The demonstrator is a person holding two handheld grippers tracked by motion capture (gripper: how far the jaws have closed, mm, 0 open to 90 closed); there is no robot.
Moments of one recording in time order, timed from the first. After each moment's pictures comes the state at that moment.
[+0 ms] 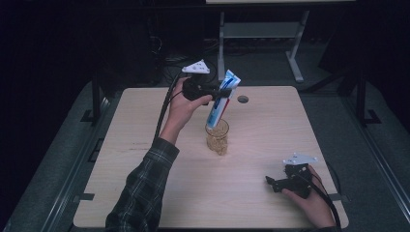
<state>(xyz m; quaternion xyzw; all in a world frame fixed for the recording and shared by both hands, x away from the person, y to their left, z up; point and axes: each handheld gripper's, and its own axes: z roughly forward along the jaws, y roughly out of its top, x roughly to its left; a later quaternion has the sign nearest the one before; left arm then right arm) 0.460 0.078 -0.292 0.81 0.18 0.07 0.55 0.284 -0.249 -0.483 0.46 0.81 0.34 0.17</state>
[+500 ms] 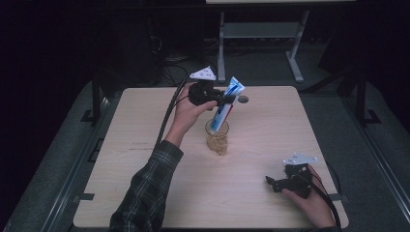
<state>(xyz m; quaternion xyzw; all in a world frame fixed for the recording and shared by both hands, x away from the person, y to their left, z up) 0.463 0.066 -0.312 0.82 0.17 0.06 0.54 0.284 -0.249 -0.483 0.45 0.81 0.34 0.17</state>
